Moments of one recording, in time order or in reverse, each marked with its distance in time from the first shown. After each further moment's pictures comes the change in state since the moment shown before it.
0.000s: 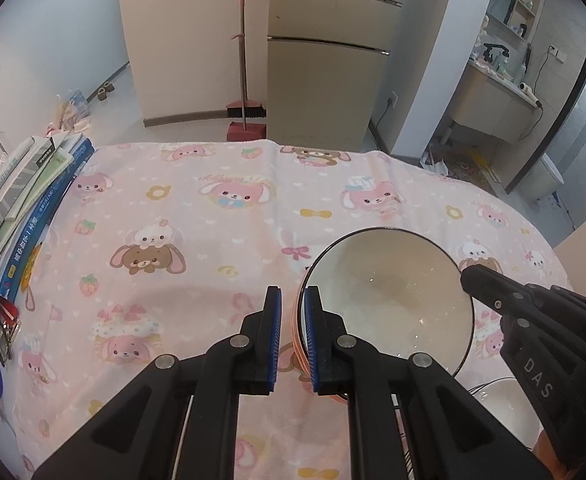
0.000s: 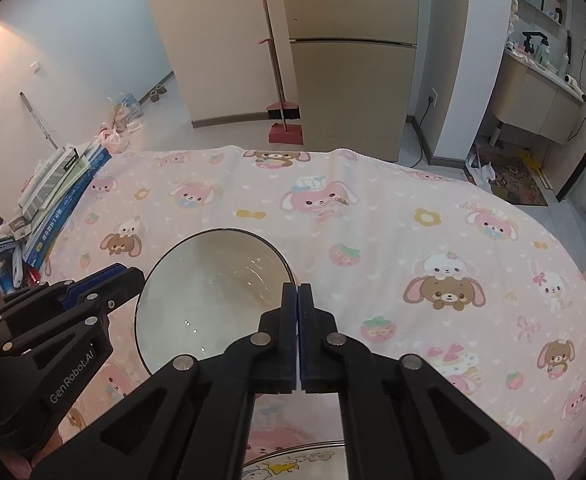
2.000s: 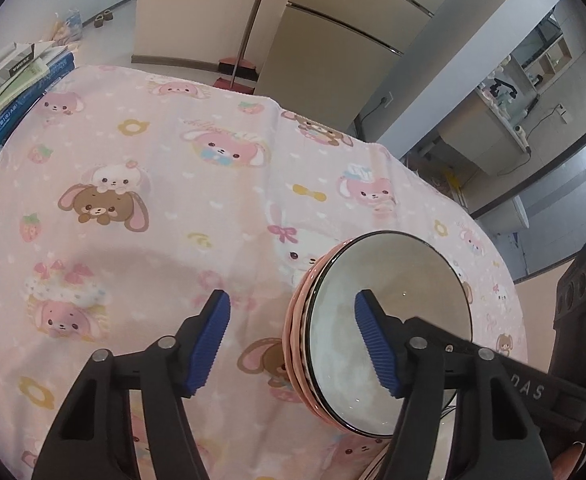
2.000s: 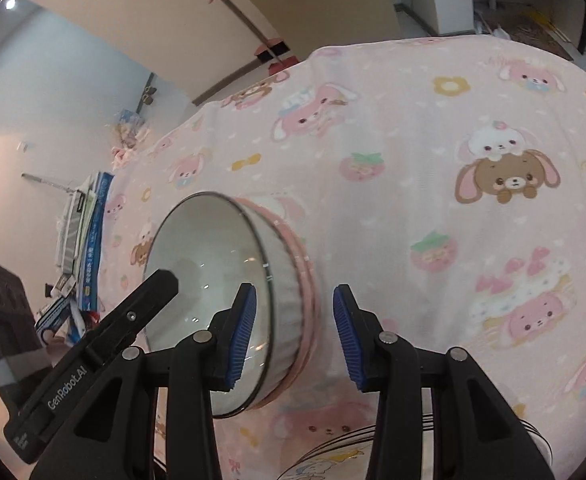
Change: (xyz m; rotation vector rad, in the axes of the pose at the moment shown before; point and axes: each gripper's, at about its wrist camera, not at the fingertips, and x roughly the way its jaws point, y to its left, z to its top) left arm 0.044 0.031 0.000 -0.221 0.103 -0.203; right arm 0.053 -0.042 -0.015 0.386 0.256 0.238
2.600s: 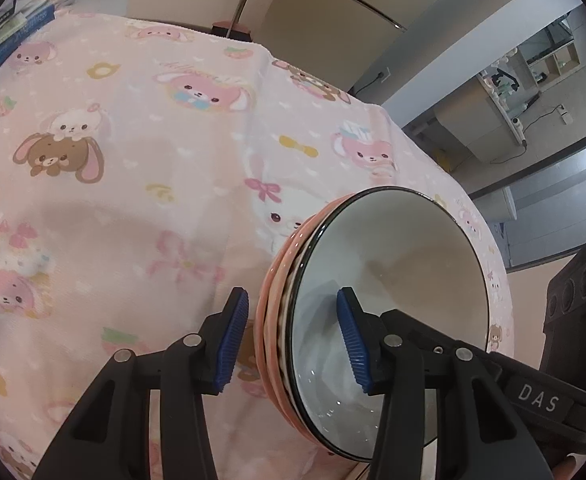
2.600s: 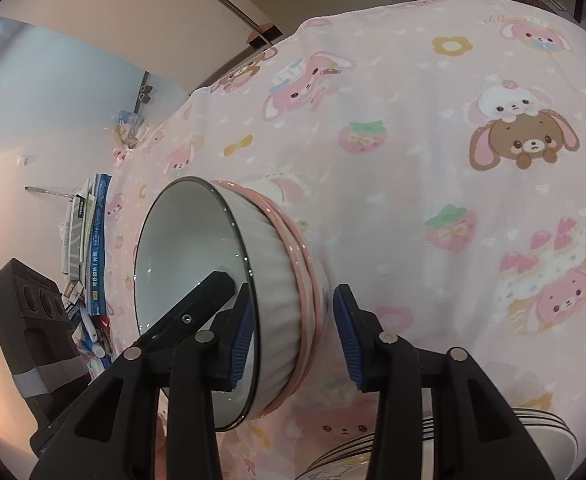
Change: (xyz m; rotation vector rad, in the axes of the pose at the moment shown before) left arm 0.042 -0.003 -0.009 -0.058 0.104 -0.080; right arm 0.020 -0.004 -0.002 0.069 0.069 0.059
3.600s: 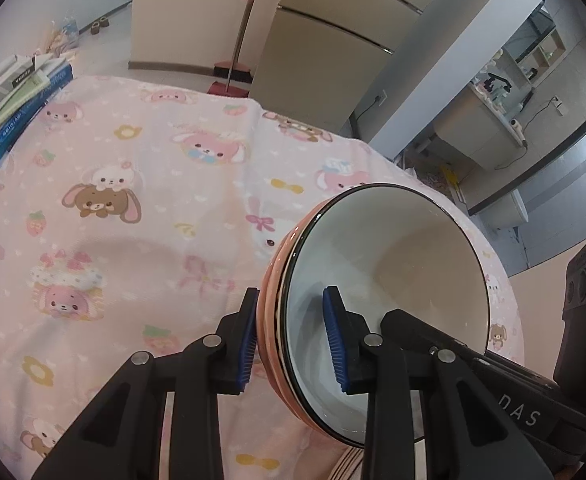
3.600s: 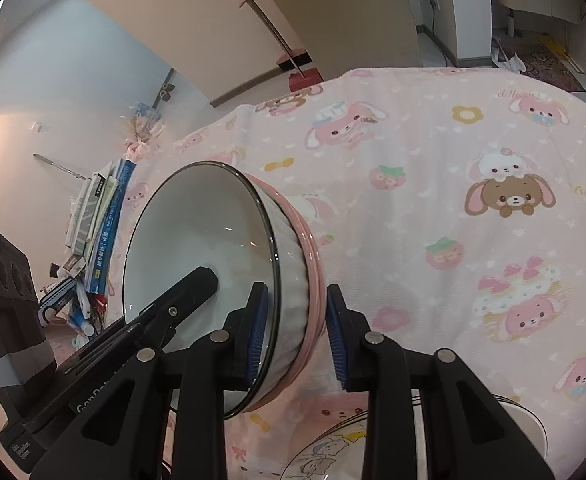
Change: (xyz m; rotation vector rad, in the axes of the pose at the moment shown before) left arm -0.062 -0.025 -0.012 0.082 -0.118 0.084; right arm -0.041 0.029 -0.016 -0.171 -0.105 -0.038
